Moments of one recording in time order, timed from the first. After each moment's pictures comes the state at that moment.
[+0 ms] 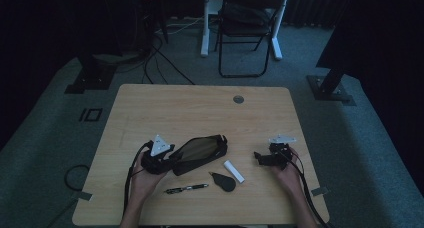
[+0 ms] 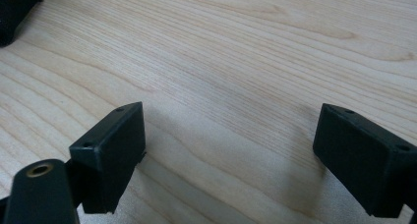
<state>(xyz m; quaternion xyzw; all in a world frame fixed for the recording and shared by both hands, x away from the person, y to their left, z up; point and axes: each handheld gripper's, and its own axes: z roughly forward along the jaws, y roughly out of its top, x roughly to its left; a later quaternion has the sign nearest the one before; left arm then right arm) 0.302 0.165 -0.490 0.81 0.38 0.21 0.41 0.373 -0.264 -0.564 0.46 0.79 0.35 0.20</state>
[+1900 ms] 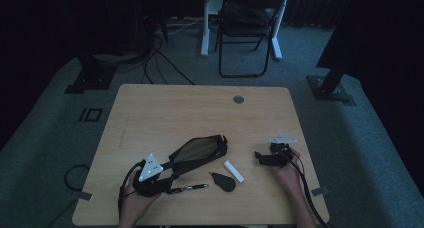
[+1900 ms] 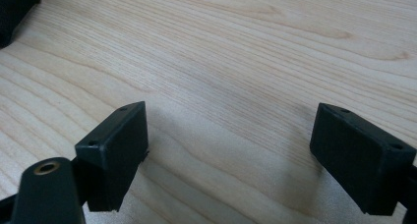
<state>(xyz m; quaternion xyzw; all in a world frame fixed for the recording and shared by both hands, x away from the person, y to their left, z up) 0.239 0.171 -0.486 0.81 0.33 0.19 0.44 0.372 -0.265 -0.564 0.46 0.79 0.35 0.20</state>
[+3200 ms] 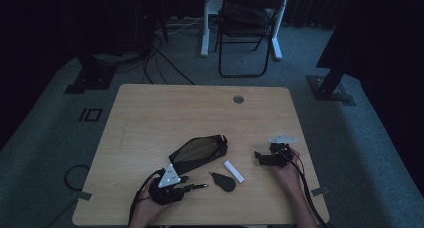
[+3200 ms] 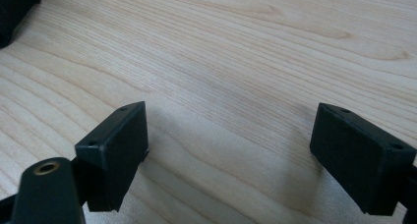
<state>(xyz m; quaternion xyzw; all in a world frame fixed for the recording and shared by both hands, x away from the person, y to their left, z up) 0.241 0.139 -0.527 0.86 0.28 0.13 0.41 0.372 -0.265 -0.564 0.46 0.79 0.35 0.20</state>
